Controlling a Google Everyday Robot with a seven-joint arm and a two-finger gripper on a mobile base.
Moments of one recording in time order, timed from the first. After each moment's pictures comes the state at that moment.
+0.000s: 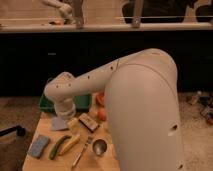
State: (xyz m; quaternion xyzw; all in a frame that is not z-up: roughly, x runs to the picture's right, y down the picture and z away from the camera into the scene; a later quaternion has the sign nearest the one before) arm -0.194 0.176 0.728 -0.34 -0.19 -0.34 0.86
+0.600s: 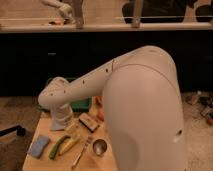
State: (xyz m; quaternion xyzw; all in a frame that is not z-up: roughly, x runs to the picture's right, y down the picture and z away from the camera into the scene) arm -0.194 0.196 0.712 -0.33 -0.17 -0.37 0.85
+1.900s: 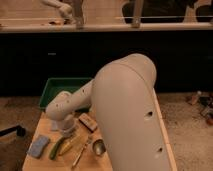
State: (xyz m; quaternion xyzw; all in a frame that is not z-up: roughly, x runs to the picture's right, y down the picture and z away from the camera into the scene) arm -0.181 0.274 0.747 -0.41 -0.17 -0.36 0.82
